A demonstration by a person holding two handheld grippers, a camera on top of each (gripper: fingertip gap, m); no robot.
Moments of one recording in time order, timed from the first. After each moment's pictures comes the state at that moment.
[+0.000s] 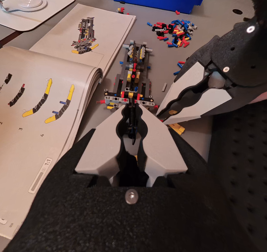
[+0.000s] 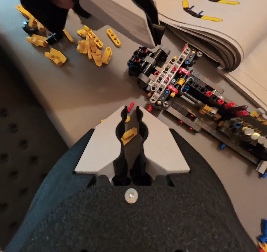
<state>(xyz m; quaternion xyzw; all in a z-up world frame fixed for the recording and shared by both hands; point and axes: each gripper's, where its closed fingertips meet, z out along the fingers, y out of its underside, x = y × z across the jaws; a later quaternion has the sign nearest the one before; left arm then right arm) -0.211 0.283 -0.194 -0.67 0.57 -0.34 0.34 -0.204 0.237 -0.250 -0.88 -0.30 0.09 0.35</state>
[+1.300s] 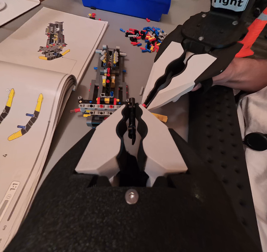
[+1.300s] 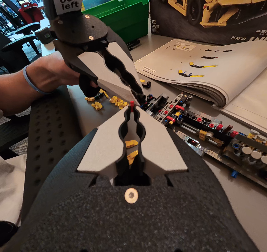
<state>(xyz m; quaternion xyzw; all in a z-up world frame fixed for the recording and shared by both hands) -0.202 0.251 -0.190 -0.63 0.59 -0.40 0.30 -0.213 0.243 -0.184 -0.78 -0.25 0.28 0.50</state>
